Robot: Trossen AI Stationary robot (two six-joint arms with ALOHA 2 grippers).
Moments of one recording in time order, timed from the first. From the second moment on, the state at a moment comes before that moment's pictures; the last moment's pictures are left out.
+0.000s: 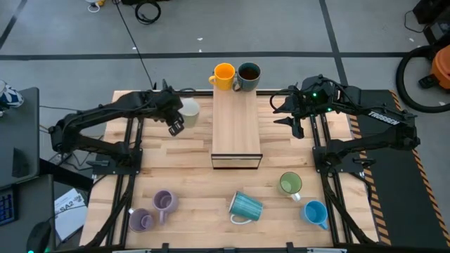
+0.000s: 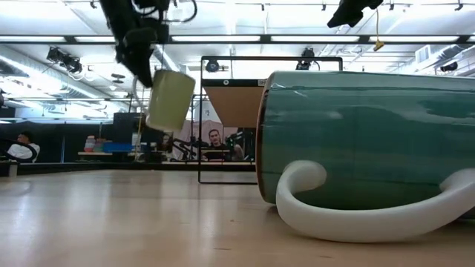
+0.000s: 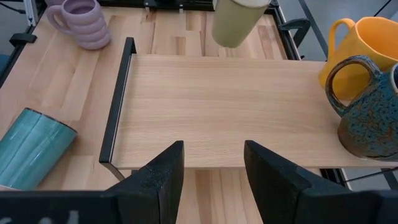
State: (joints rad) left arm 0.41 1.21 1.14 -0.98 -0.22 -0.09; right arm -0.32 1.00 1.24 -0.89 -0.19 -0.24
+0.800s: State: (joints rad) left arm 0.42 1.26 1.30 -0.64 -0.16 0.07; right arm -0.32 1.00 1.24 -0.89 -0.19 -0.24
